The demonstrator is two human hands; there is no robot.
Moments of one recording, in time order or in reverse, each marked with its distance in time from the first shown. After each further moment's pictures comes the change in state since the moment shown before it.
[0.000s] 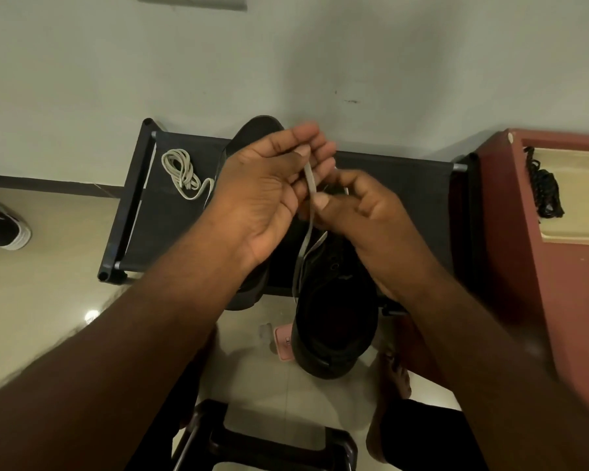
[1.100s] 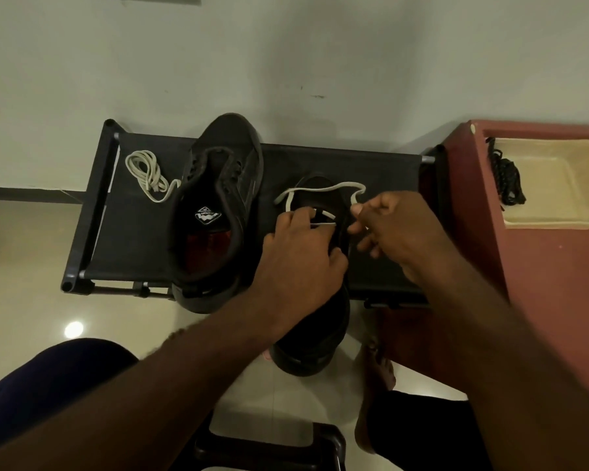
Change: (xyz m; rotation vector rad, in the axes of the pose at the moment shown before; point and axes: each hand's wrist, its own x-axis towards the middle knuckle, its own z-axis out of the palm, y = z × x) left_hand -0.020 -0.081 0.002 1.803 -0.243 0.140; right_hand 0.003 0.017 -0.060 -0.408 0.309 0.340
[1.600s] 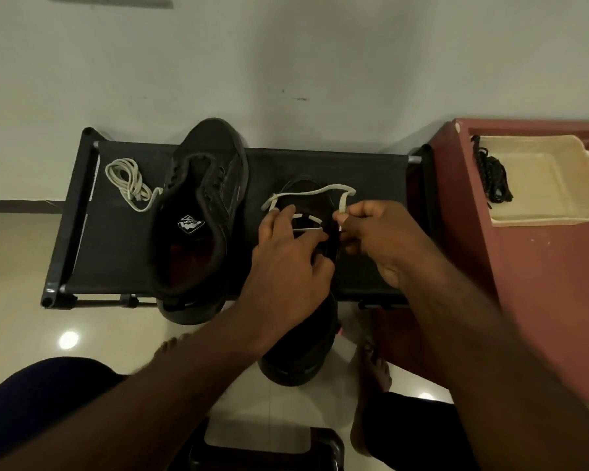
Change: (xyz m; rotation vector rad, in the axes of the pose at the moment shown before) left_hand 0.003 -0.004 0.012 -0.141 0.024 -0.013; right_hand 0.008 0.009 0.004 0.210 -0.034 0.114
